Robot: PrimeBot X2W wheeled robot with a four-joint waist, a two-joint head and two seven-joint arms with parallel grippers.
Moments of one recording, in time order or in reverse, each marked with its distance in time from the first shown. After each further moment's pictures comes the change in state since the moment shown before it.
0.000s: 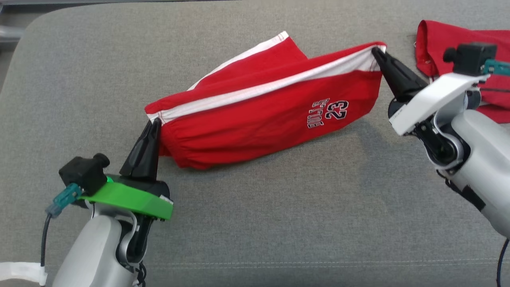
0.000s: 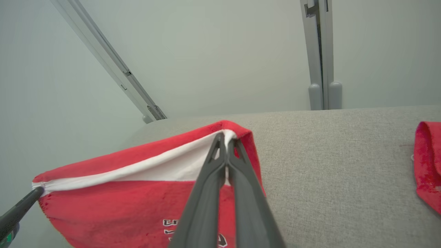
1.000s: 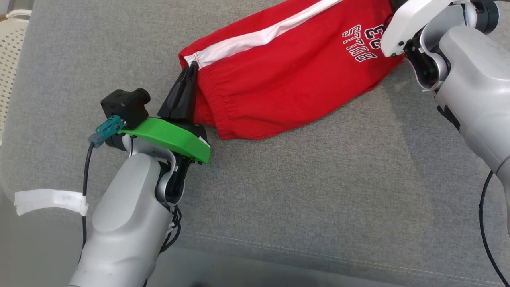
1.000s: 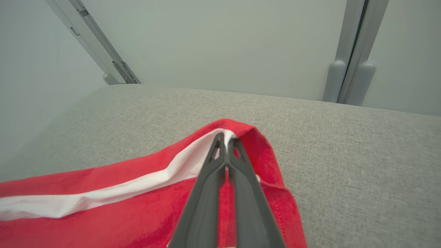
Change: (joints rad) left arm -0.339 -0.152 -0.076 0.289 -0.002 0.000 0.000; right arm -0.496 0.232 0.244 0.632 -0.049 0.000 -0.023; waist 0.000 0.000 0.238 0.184
